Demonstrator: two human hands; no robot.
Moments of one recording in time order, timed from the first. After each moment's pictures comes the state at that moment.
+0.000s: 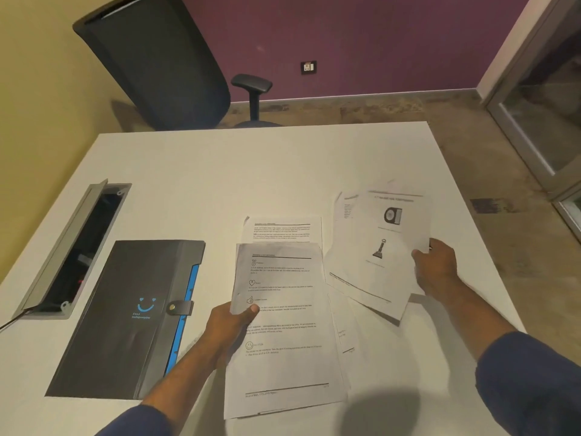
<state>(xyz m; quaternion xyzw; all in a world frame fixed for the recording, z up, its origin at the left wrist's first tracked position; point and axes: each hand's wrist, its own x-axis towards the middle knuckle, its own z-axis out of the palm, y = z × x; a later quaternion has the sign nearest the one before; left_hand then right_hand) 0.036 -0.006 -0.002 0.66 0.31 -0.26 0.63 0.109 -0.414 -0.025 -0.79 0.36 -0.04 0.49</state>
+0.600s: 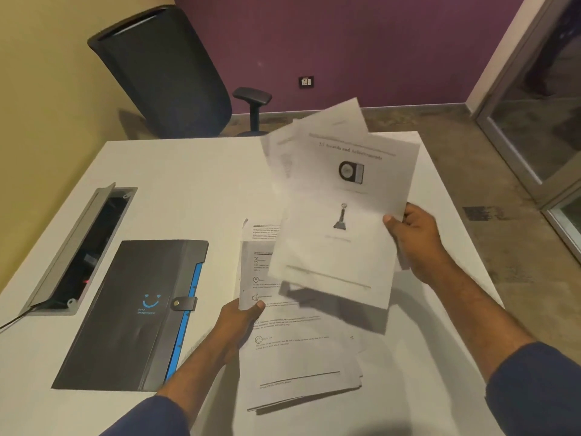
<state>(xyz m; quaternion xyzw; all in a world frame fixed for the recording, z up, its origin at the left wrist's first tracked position) 0.021 -0.018 0.011 0.63 0.27 -0.26 0.67 0.090 -0.347 0.098 -0.71 0.16 -0.07 0.68</state>
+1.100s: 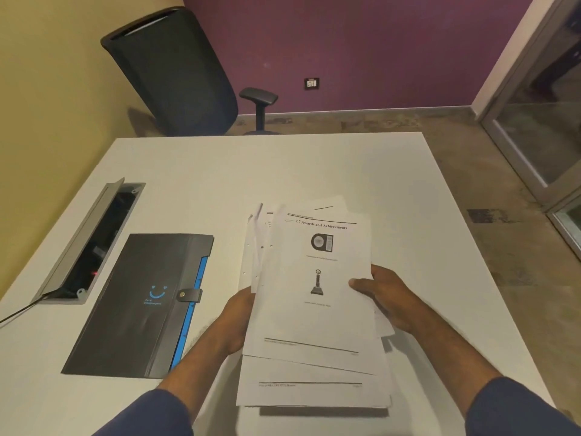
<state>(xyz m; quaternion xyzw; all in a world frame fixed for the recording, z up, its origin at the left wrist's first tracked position) 0.016 -0.025 0.044 0.64 0.26 -0.29 0.67 0.023 -0.313 0.040 -0.67 0.18 0.21 0.69</state>
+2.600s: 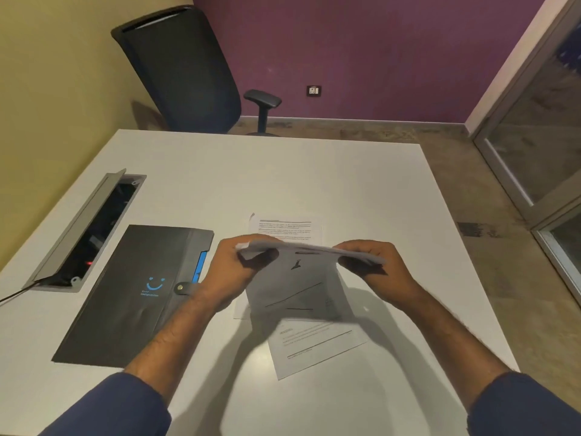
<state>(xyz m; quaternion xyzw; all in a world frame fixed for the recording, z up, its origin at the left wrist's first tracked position) 0.041 -0.016 0.109 0.75 -0.07 -0.04 0.65 0.031 -0.294 0.101 -0.77 -0.09 0.04 0.64</state>
